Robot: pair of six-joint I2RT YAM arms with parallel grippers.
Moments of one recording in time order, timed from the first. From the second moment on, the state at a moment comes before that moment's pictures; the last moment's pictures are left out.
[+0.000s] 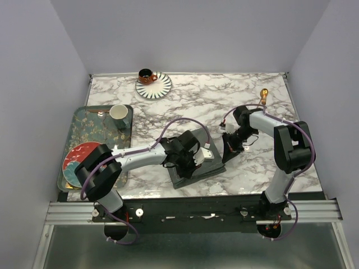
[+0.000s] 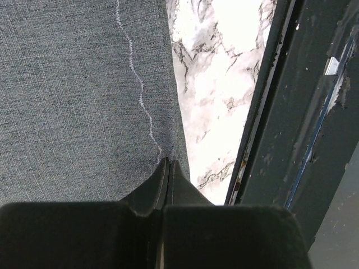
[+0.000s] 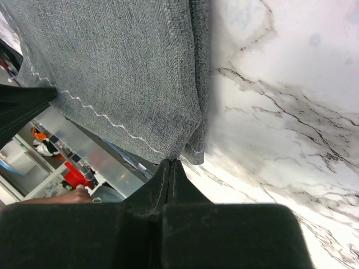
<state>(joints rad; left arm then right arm) -0.94 1.59 0.97 -0.50 0.45 0.23 0.23 1.82 1.13 -0.99 -0.63 -0.08</state>
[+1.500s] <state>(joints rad) -0.64 1.77 1.12 -0.65 0.42 0.20 0.25 2.01 1.20 -1.01 -0.58 -0.08</state>
